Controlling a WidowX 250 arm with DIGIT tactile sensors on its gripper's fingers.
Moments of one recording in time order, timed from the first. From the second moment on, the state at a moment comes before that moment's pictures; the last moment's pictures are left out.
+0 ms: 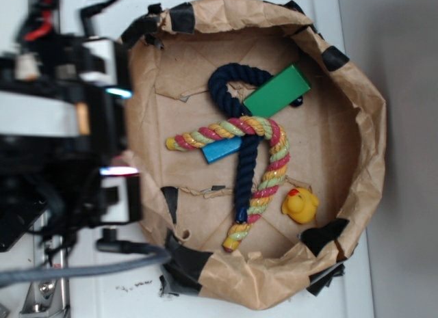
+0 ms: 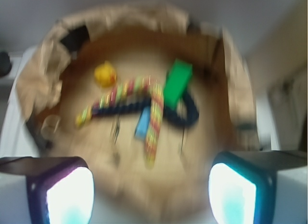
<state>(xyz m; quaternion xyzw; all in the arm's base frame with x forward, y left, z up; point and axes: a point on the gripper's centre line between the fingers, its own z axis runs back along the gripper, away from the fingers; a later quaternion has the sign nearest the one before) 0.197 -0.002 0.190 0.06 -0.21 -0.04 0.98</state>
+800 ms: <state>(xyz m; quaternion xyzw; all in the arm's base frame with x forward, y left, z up) 0.307 0.004 0.074 -0.06 -0.19 -0.05 0.98</state>
